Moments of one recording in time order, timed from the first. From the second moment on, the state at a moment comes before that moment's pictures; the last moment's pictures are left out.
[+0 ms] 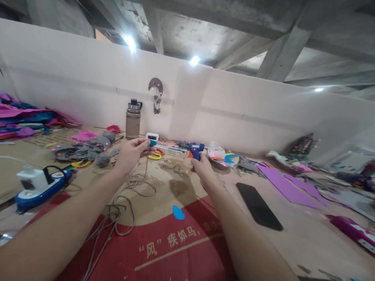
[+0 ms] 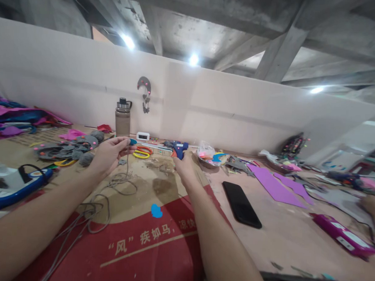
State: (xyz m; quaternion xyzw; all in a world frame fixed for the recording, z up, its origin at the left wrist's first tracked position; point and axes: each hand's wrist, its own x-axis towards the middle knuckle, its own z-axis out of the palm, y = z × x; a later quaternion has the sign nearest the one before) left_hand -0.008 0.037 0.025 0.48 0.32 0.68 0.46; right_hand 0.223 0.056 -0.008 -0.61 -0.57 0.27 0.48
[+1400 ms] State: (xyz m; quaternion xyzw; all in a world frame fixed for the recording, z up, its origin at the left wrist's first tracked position) left_hand -0.007 0.039 0.023 0.51 0.34 0.69 0.38; right_hand 0.179 -0.009 0.017 -0.39 -0.79 0.07 0.47
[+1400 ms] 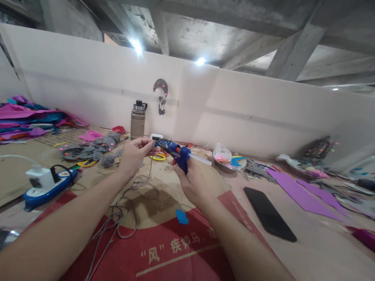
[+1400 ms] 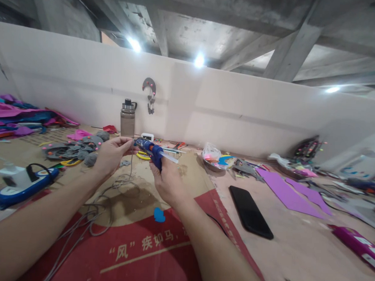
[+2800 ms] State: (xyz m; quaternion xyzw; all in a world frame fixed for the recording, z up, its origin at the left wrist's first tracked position) left_hand -0.006 0.036 0.025 0.51 0.35 0.69 0.37; right_hand 0.178 -0.013 0.022 -0.40 -0.79 0.01 0.47
